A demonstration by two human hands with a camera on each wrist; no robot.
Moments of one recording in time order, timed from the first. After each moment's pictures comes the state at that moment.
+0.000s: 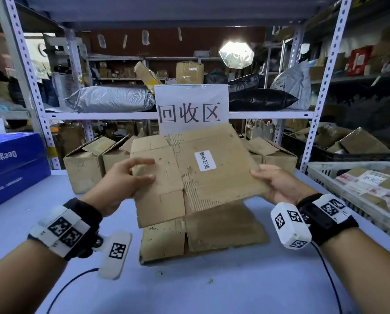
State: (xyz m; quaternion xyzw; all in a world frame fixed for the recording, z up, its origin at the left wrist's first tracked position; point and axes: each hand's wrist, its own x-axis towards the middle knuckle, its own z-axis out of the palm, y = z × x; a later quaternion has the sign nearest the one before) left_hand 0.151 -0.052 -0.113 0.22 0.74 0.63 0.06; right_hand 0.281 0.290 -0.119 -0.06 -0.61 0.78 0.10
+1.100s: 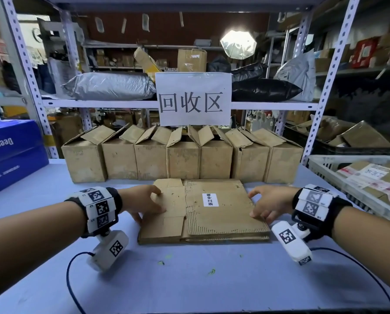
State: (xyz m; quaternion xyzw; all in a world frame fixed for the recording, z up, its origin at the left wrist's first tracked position) left_hand 0.115 -0.025 -0.167 0.19 0.93 0.24 0.22; right_hand 0.275 0.289 -0.150 -0.24 -0.86 0.42 -0.14
